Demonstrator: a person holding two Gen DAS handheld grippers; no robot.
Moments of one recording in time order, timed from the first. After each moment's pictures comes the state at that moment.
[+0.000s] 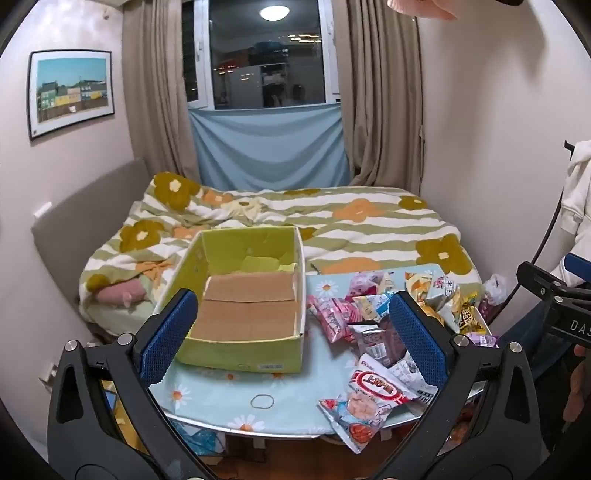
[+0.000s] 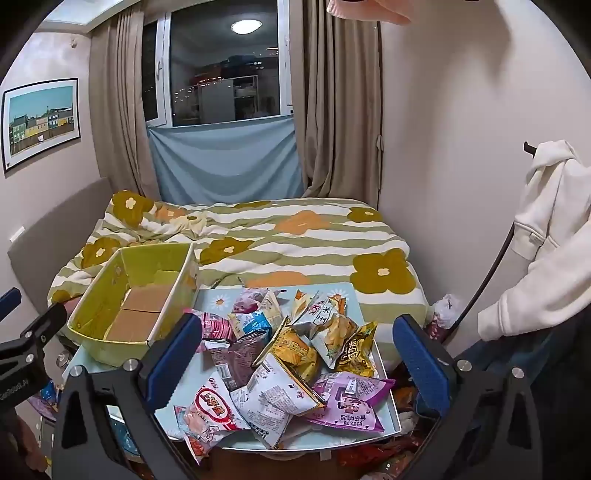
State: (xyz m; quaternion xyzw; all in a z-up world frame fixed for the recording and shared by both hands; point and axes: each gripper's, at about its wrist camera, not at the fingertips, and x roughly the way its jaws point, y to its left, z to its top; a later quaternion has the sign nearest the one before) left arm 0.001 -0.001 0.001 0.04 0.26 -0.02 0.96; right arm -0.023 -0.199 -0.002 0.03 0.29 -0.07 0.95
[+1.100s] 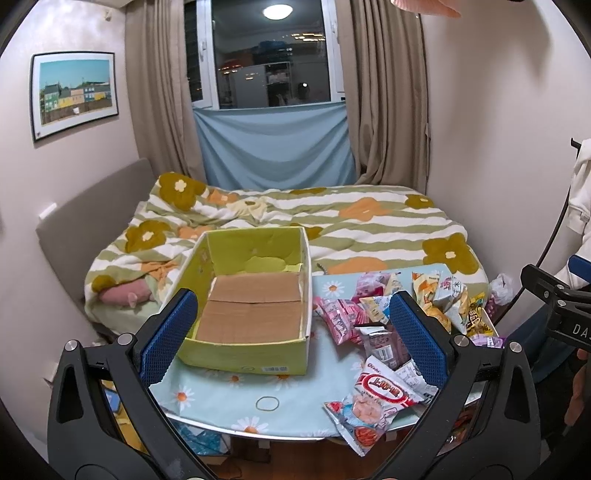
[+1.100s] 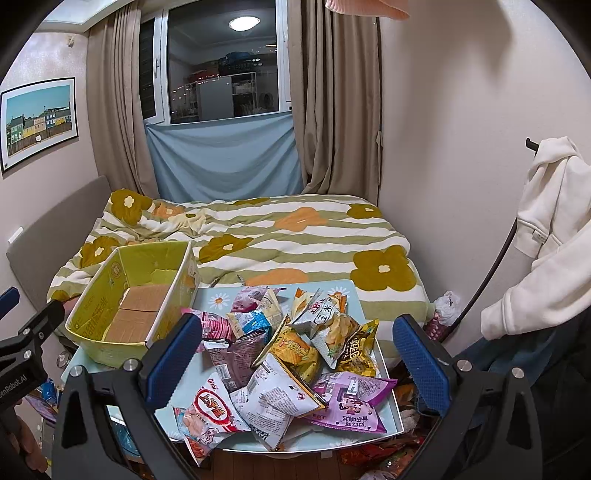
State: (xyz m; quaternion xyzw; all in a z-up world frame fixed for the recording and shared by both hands) left arm 0.009 -0.001 -0.006 0.04 0.26 -0.01 0.96; right arm -0.021 -0.197 -0.004 0.03 0.30 -0.07 0.95
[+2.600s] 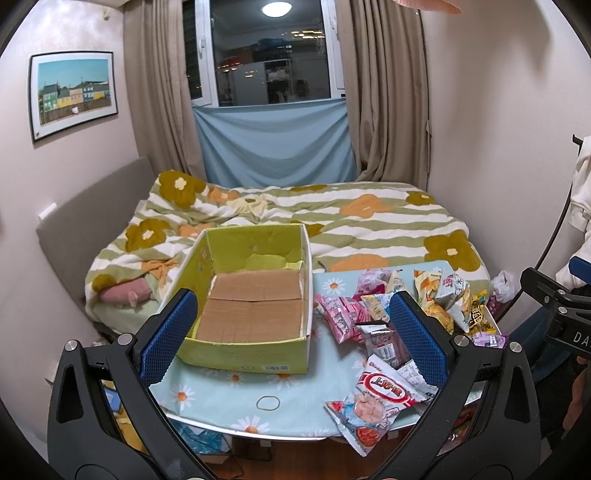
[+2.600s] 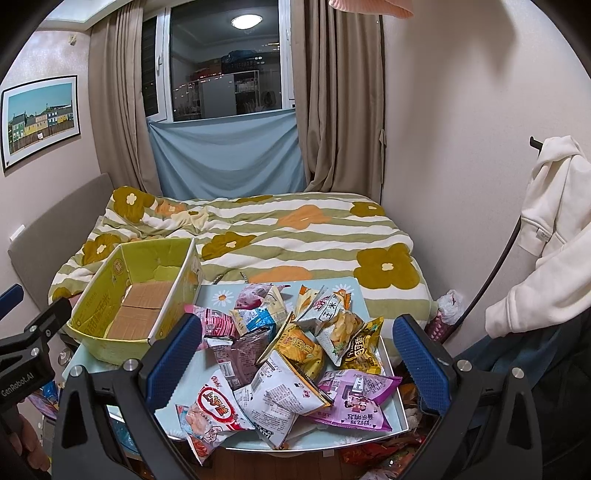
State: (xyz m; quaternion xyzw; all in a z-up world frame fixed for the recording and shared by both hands) left arm 0.010 0.000 -0.013 0.05 0.26 -0.01 0.96; right arm -0.021 -0.196 -0.006 0.03 0.30 -0.07 0.95
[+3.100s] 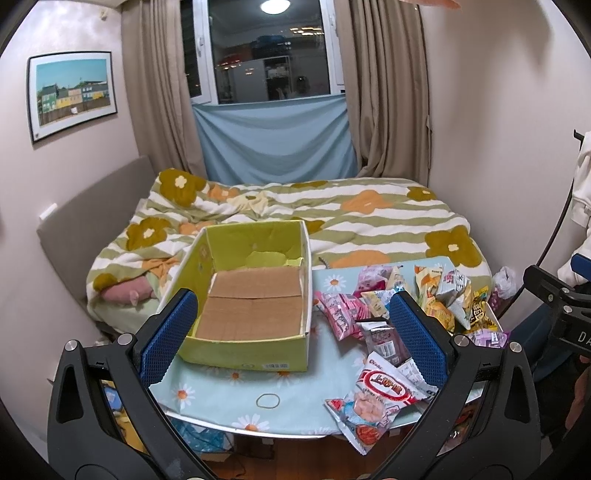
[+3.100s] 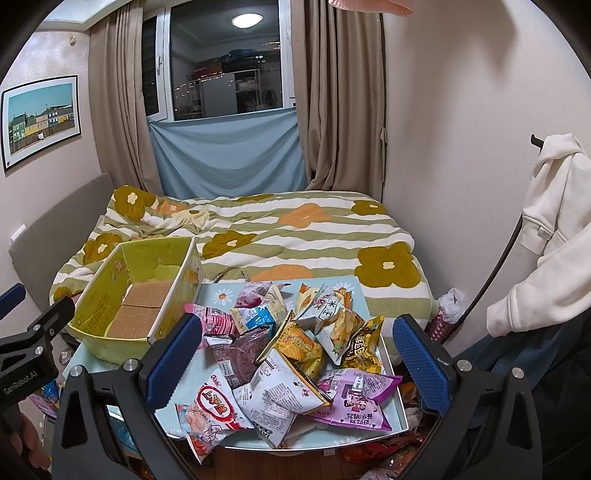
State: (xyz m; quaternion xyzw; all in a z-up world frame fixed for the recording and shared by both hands) left arm 0.013 -0.001 -0.011 0.05 0.27 -0.02 0.96; right arm -0.021 -0.193 -0.006 0.03 0.30 -0.07 0.95
